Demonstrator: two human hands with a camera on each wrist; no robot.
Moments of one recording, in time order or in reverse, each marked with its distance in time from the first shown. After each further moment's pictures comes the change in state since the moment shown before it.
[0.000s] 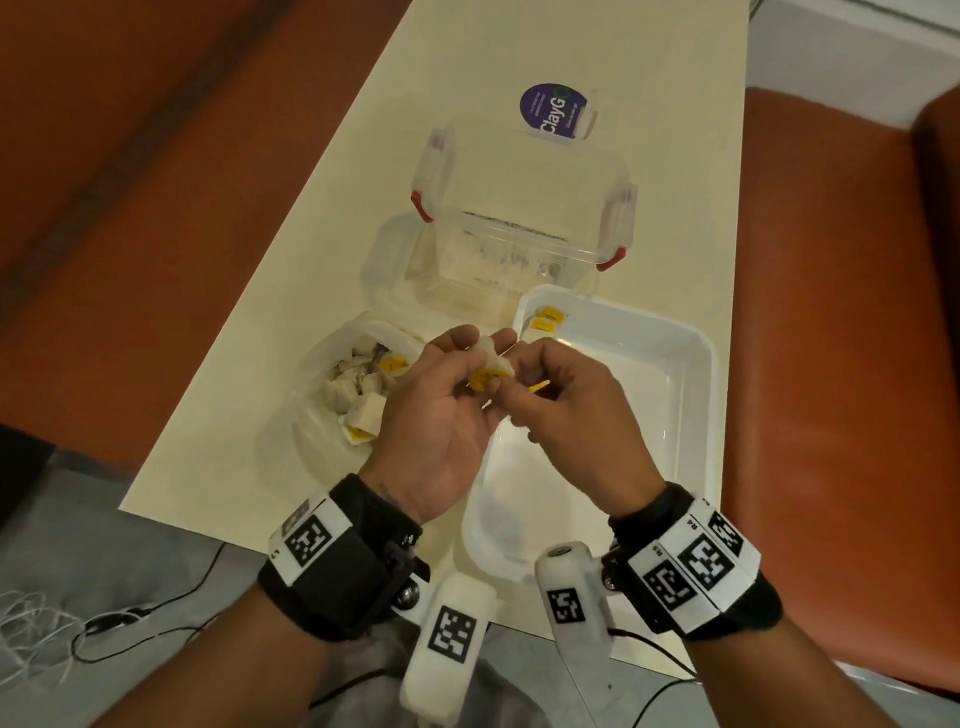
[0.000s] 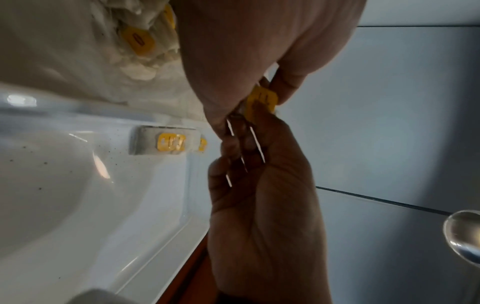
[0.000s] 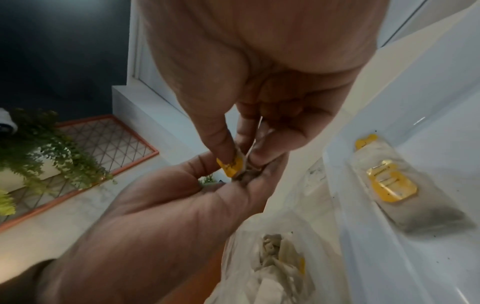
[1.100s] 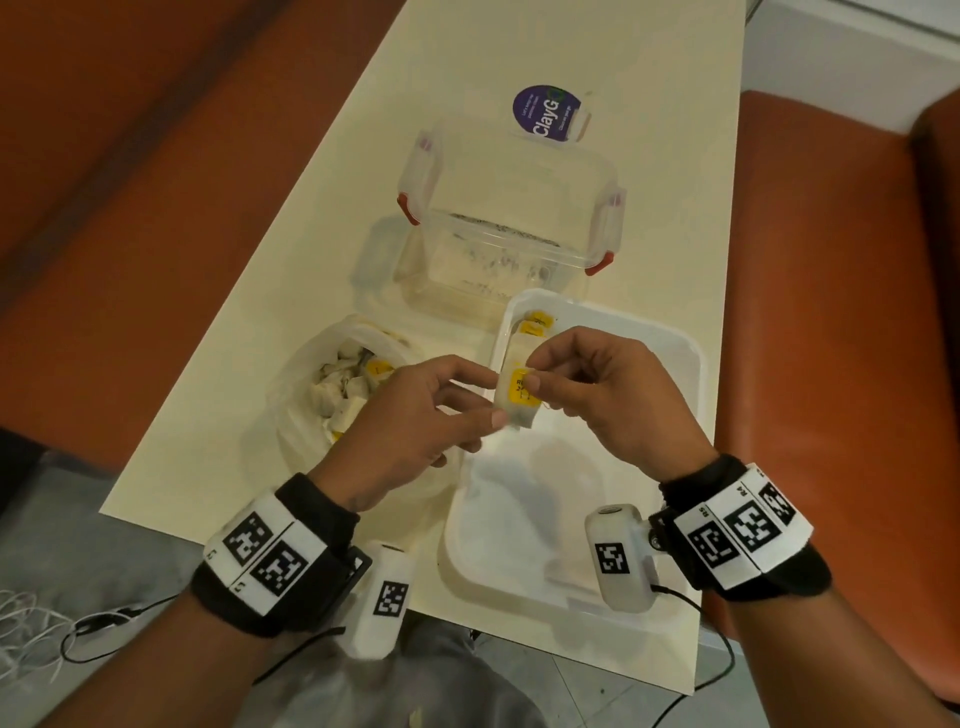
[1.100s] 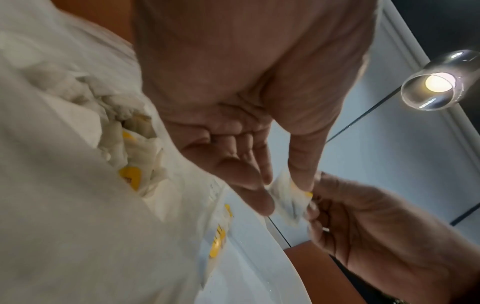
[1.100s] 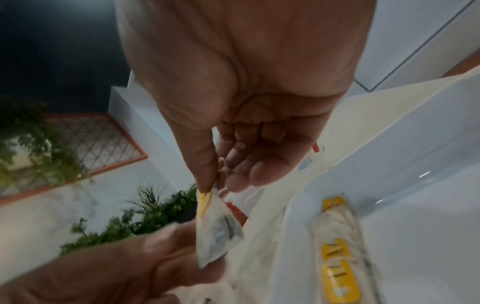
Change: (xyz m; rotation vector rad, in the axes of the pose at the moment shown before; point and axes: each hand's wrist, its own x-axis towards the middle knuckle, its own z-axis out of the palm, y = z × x) left_hand -0.003 0.019 -0.014 1.188 -0.085 0.069; right_hand 0.027 0.021 -0.051 -0.023 -0.111 -0.015
